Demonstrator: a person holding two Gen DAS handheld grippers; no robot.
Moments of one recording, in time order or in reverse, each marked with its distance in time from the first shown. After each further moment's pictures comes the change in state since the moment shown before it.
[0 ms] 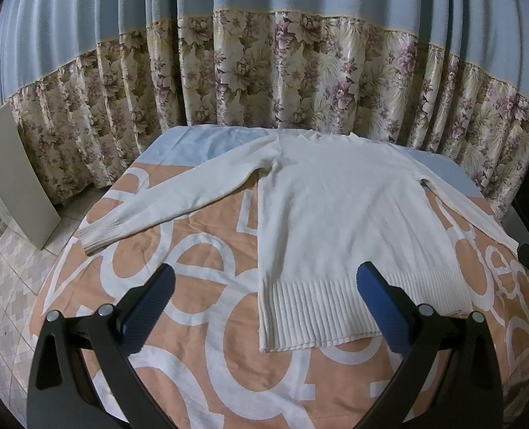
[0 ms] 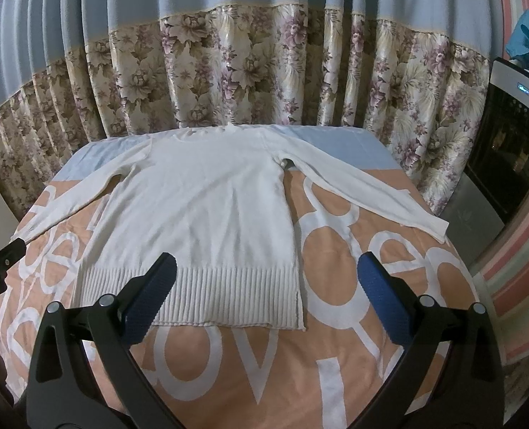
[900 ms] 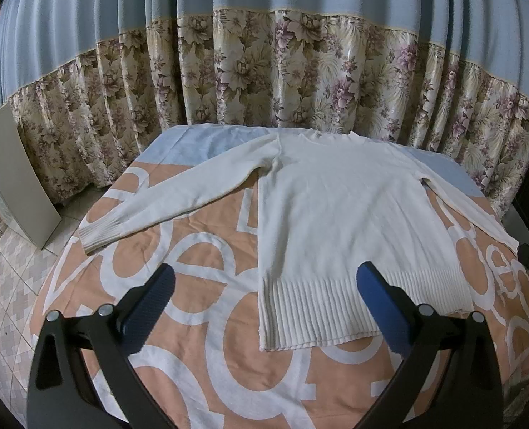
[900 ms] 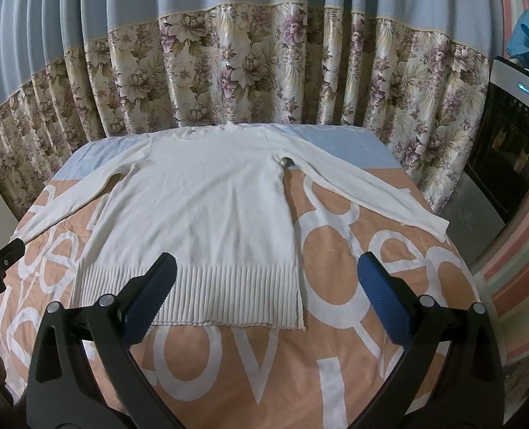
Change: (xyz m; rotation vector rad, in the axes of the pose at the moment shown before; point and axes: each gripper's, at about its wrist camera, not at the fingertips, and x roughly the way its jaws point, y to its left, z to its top) left arm 0.000 0.002 -0.003 0.001 0.002 -0.001; right arm 0.000 0.002 0.001 0.000 0.002 -0.002
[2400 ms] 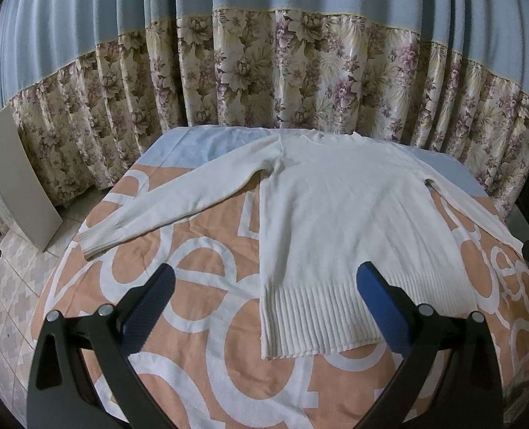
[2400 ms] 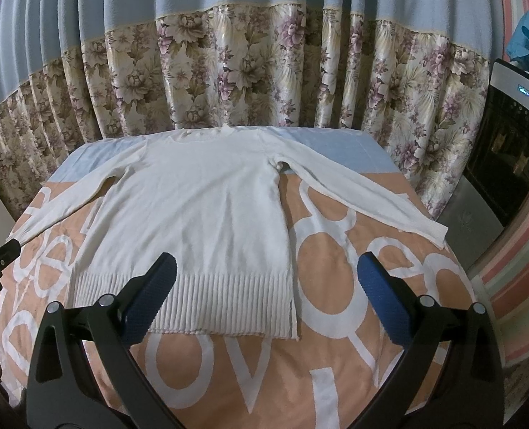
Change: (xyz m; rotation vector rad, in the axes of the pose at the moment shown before) left arm 0.007 0.001 0.006 0.002 -0.001 0.008; right arm 0.007 -0.007 0.005 -0.004 -0.007 -0.007
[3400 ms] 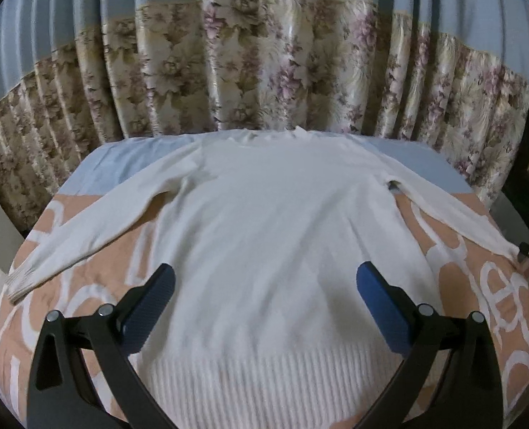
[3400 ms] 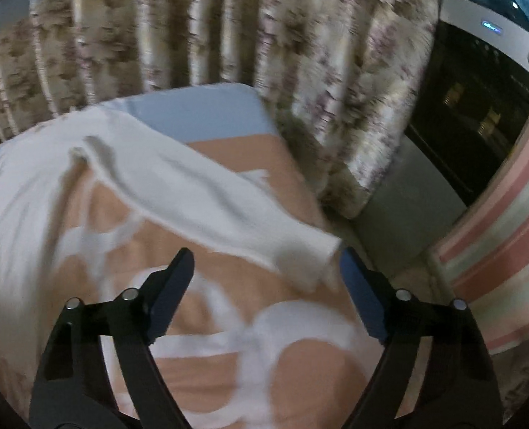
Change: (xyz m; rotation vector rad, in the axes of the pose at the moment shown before) left arm 0.107 -0.131 0.046 0.101 0.021 -0.097; right arm 0.156 -0.278 0.006 0.103 0.153 -0.241
